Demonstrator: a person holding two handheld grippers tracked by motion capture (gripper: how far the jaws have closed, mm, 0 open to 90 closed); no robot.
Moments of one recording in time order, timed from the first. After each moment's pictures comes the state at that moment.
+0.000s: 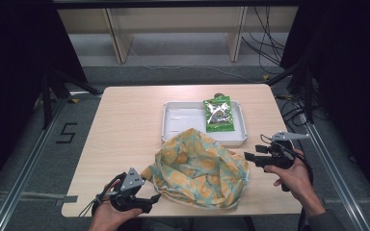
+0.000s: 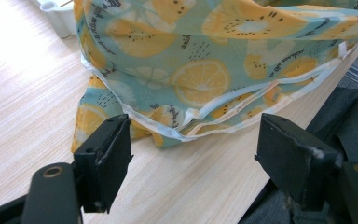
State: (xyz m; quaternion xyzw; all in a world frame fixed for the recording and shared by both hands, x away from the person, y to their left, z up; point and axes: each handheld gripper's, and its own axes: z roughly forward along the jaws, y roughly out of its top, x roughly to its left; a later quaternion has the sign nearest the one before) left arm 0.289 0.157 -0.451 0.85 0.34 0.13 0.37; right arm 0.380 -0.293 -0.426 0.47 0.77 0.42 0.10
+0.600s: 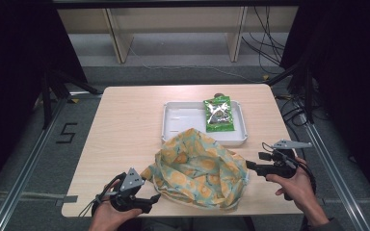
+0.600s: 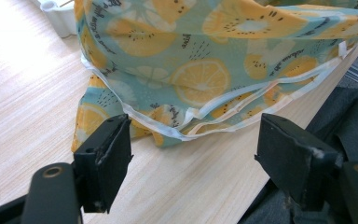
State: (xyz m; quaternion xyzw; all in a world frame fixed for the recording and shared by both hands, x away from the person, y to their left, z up) left arm 0.289 0.157 -0.452 0.85 0.35 0.14 0.38; right arm 0.361 -0.296 -0.435 0.46 0.77 0.42 0.11
